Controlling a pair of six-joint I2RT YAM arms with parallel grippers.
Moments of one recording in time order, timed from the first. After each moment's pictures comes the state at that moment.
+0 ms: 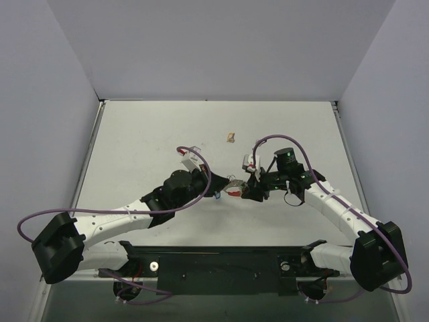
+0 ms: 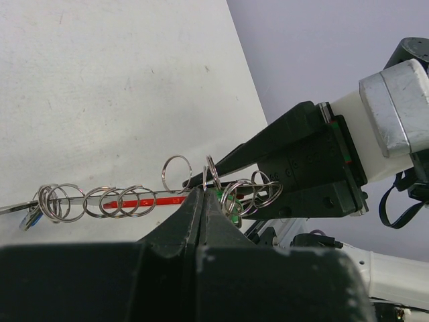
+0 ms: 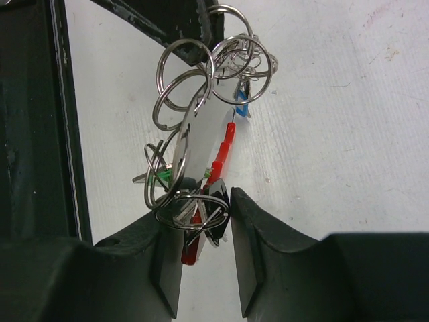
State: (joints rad) left arm -0.94 1.21 0.63 0.37 -0.11 -0.96; right arm 0.43 1.19 0.73 -0.36 -0.81 -0.57
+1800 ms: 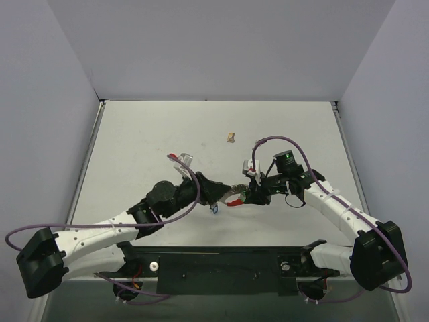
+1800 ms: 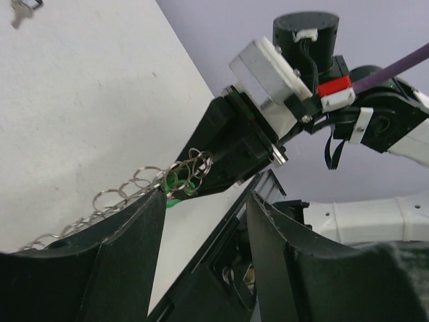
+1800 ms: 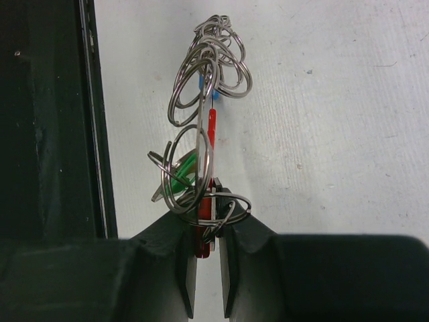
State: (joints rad) left arm -0.96 0.99 0.51 0.47 -0.04 -0.86; right arm 0.43 1.19 0.73 -0.48 -0.84 -0.63
